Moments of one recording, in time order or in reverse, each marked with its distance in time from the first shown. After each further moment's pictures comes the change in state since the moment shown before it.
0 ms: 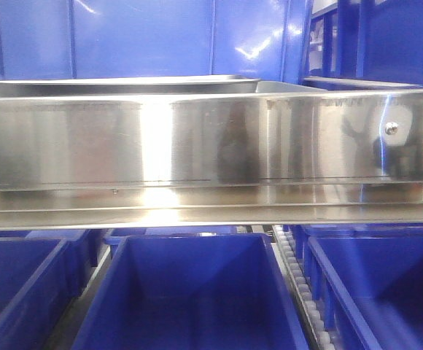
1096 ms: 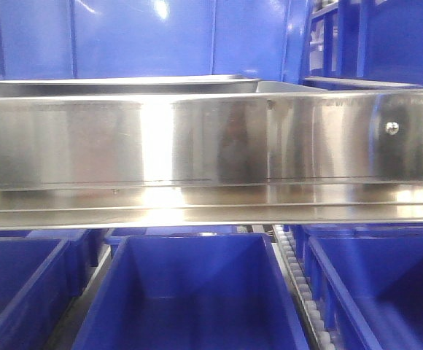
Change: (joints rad) left arm 0.000 0.000 0.000 -0.002 0.000 0.000; right arm 0.187 0.205 -0.113 -0.002 -0.137 0.006
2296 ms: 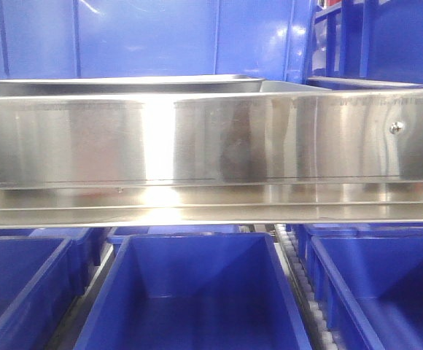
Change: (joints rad) left arm 0.002 0.104 0.000 -0.117 -0.002 -0.002; right arm 0.580 0.490 -0.475 -0.429 0.077 0.521
